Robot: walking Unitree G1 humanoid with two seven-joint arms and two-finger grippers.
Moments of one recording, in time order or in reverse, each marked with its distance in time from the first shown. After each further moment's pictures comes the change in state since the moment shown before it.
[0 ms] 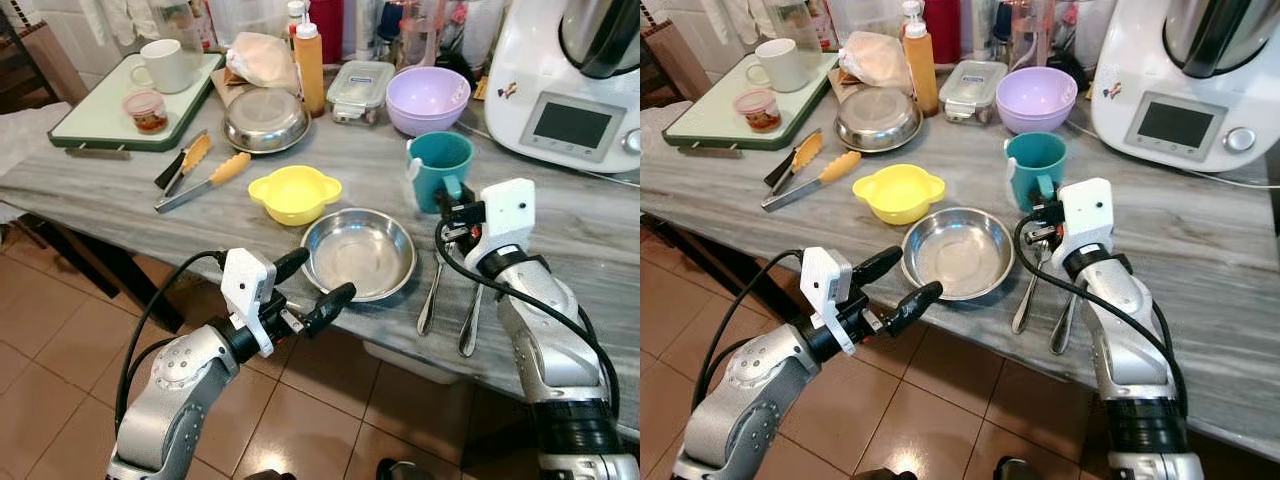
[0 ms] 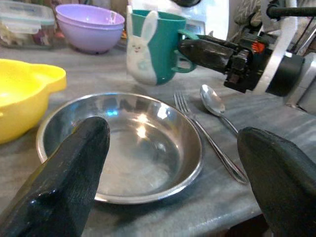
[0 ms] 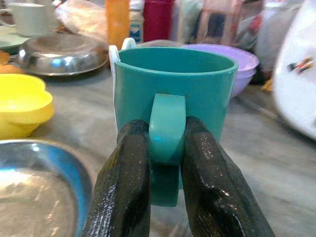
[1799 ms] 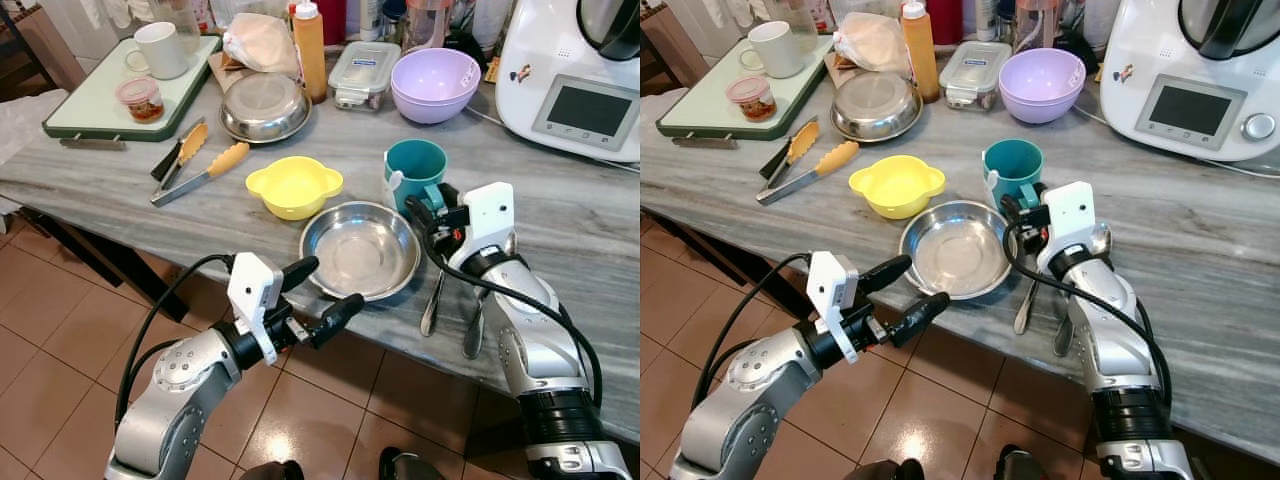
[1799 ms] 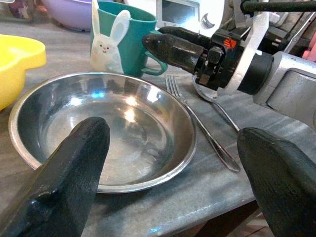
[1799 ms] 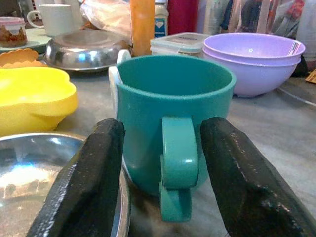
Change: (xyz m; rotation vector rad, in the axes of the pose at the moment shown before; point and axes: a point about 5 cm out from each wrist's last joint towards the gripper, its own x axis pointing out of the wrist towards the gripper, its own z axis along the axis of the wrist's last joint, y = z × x) left arm -0.001 -0.007 0.000 -0.026 0.027 -0.045; right arm 0.009 0.011 -0.004 0.022 -0.046 0.074
